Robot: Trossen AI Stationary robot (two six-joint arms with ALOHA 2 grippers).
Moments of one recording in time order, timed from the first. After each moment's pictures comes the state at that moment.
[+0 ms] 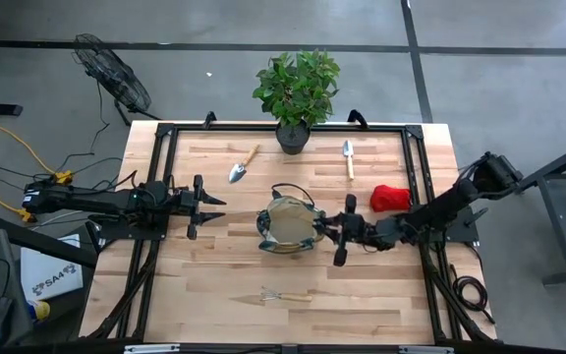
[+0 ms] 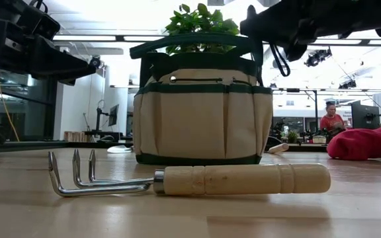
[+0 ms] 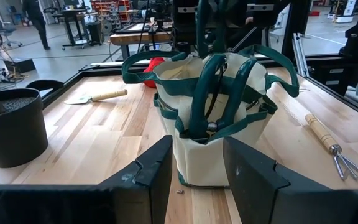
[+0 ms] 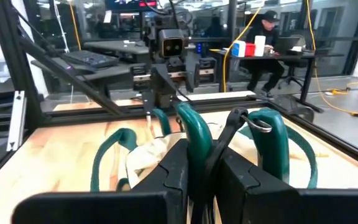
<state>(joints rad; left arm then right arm) -0.01 0.35 0.03 0.24 -0.01 0.05 0.42 1.43 0.46 0.96 0.64 0.05</state>
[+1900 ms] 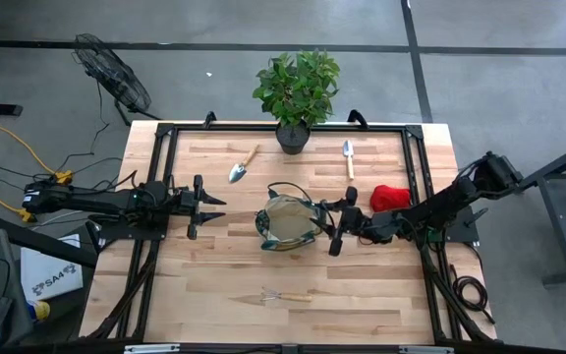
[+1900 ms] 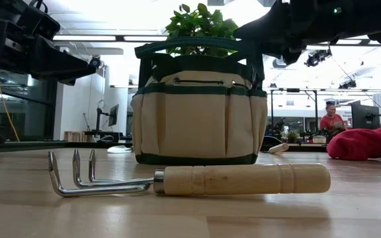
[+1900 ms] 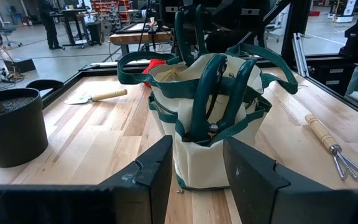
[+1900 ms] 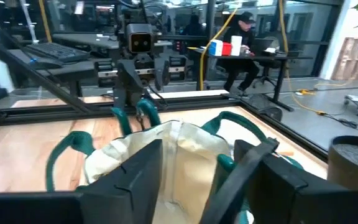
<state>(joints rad) -0.01 0.35 0.03 0.24 -0.01 0.05 0.35 1.43 0.46 0.95 0.67 0.01</state>
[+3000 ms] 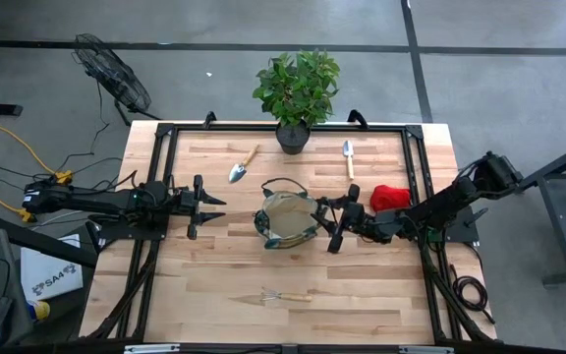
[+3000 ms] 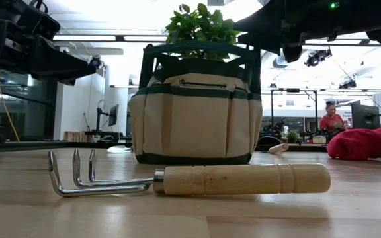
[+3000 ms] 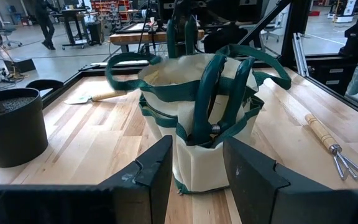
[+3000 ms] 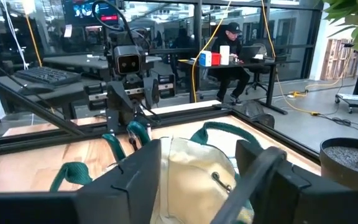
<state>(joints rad) -0.01 0.35 0.03 0.24 -0.01 0.05 0.35 1.43 0.46 1.02 0.71 0.03</state>
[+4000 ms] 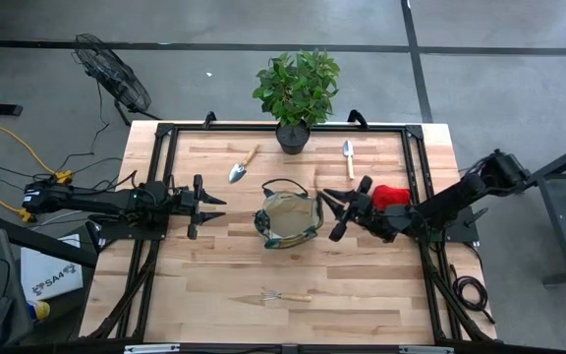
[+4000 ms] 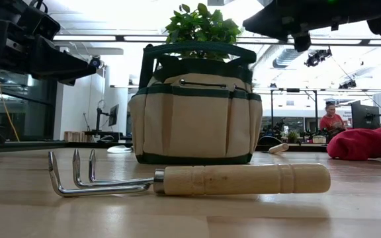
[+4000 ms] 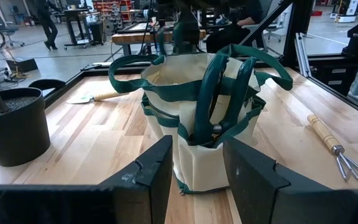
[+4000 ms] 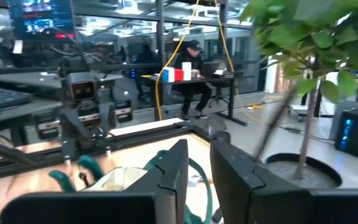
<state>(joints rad) -0.01 0.35 0.03 0.24 -0.02 0.05 0.35 1.34 0.46 1.03 0.87 -0.07</state>
